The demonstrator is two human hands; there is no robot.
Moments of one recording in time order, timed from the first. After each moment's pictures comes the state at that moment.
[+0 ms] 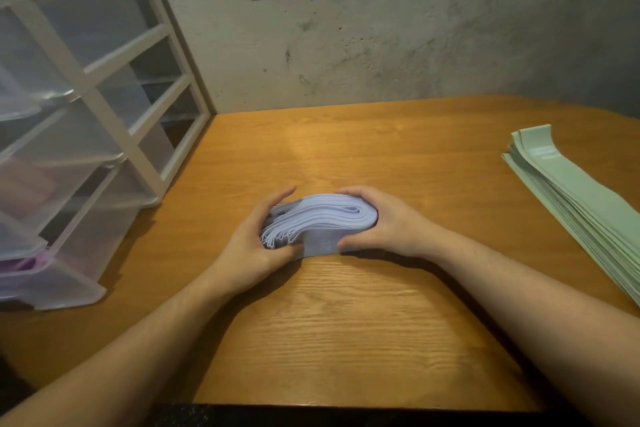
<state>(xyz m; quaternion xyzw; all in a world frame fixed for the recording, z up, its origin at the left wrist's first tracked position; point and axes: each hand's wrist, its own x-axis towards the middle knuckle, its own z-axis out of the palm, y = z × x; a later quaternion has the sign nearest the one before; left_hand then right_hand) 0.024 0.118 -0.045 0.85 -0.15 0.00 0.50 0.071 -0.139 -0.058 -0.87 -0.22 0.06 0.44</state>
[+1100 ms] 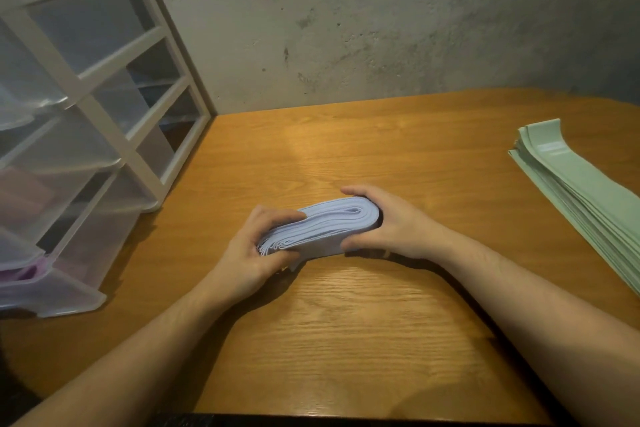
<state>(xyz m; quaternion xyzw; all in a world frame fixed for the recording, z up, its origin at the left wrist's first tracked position) 0.028 0.122 -0.054 0.86 -0.19 0.01 0.46 0.072 -0.145 -0.060 -0.86 -0.21 0.07 0.46</state>
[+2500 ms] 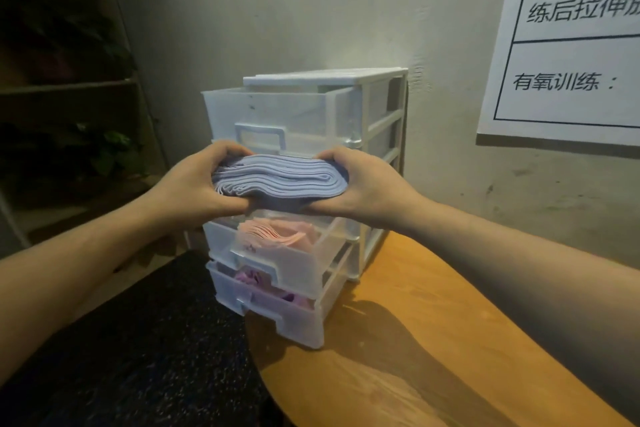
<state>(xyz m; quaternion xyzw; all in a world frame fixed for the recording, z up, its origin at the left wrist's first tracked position) -0.085 0.411 0.200 0.93 0.01 0.25 0.28 0.045 0.183 0.193 -0.79 -0.50 -0.10 0.34</state>
